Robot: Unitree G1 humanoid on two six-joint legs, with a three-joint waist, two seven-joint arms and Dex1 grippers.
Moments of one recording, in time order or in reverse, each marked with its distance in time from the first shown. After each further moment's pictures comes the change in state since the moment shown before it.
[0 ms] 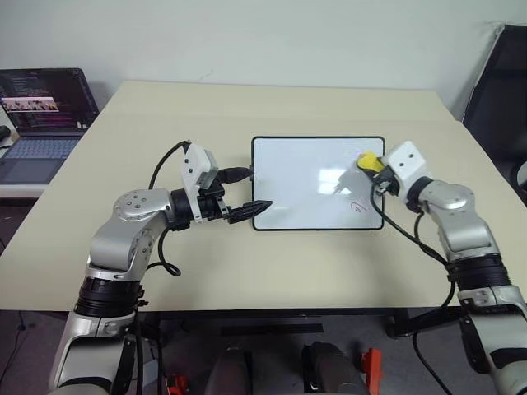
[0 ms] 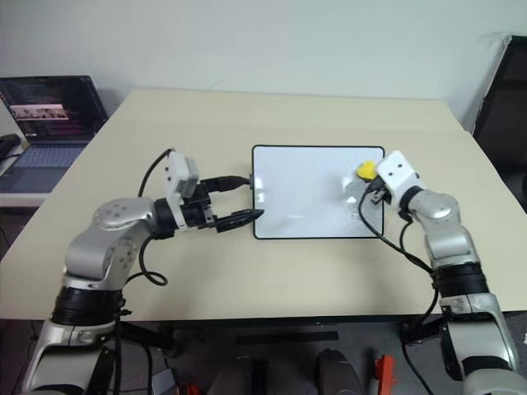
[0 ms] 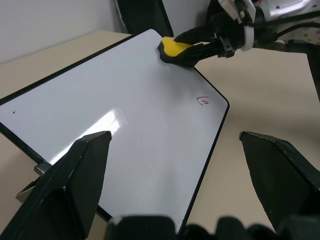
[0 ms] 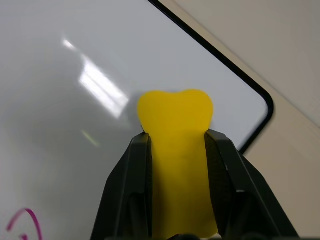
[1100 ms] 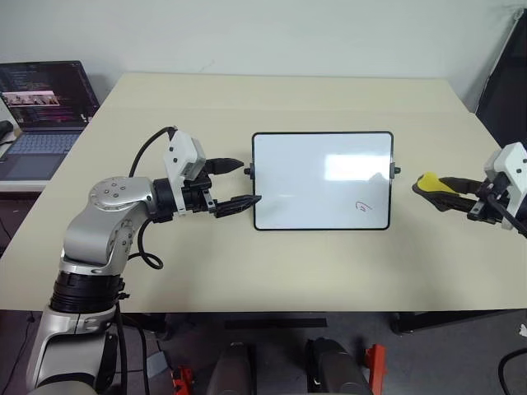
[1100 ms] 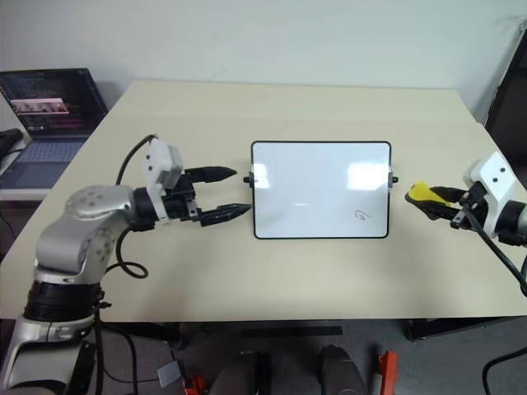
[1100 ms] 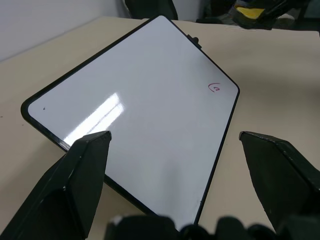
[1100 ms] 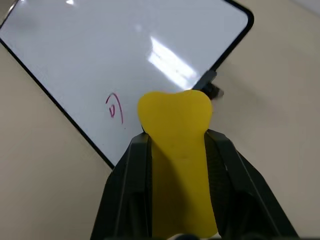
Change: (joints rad) left arm -0.030 0.100 0.023 -0.038 -0.025 0.039 -0.038; right arm 0.318 -0.413 -0.266 -0.312 0.352 0.256 0.400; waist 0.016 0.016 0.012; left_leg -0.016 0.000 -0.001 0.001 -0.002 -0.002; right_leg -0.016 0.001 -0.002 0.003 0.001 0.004
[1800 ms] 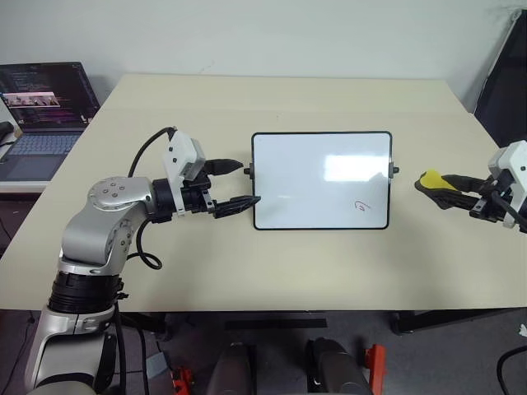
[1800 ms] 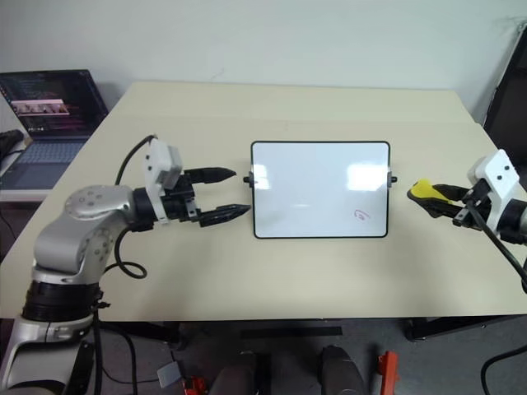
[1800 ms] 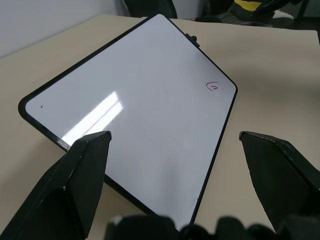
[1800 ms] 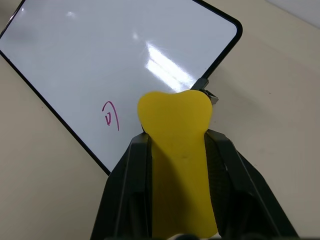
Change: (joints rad) left arm 0.001 0.005 0.002 -0.001 -0.001 0.008 -0.007; right arm -0.027 0.009 -0.003 0.010 0.016 -0.002 -0.006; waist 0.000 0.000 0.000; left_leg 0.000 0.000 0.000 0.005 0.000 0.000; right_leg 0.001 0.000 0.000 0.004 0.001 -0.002
